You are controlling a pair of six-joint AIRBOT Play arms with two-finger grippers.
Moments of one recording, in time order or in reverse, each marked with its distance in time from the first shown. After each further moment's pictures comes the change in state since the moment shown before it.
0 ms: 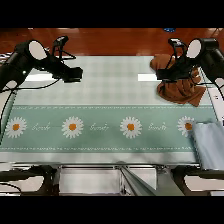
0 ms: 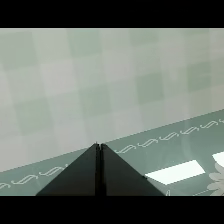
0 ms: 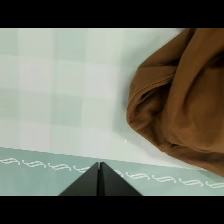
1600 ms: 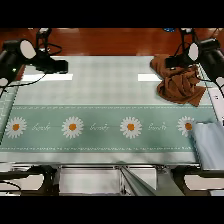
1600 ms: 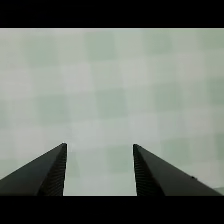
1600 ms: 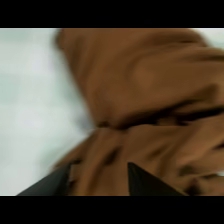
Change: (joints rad) left arm 0.121 0.000 0.011 0.232 0.117 -0.032; right arm -0.051 -0.017 0.000 -0.341 -0.327 0.098
